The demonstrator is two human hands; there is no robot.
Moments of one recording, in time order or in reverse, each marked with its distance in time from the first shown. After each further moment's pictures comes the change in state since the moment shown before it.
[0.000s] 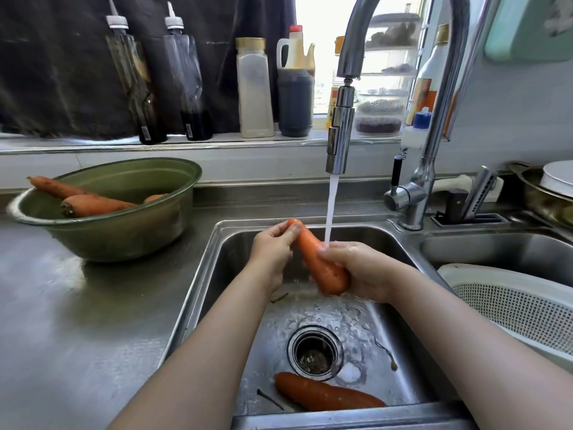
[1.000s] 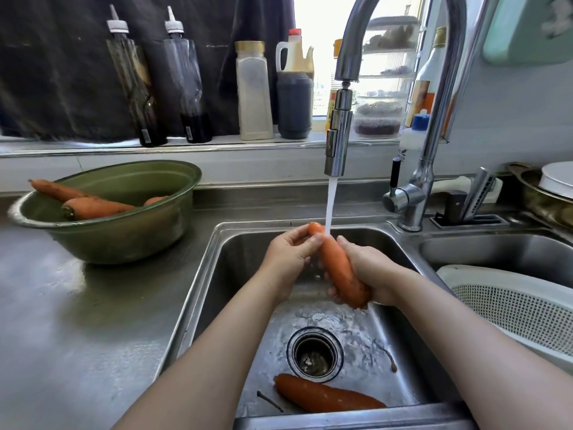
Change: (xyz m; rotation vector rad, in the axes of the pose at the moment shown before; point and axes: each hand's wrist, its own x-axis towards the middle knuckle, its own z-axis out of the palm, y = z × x) left_hand -0.013 -0.009 0.012 0.049 -0.195 0.041; right_hand -0.004 0.001 -0.005 -0.048 0.222 0.062
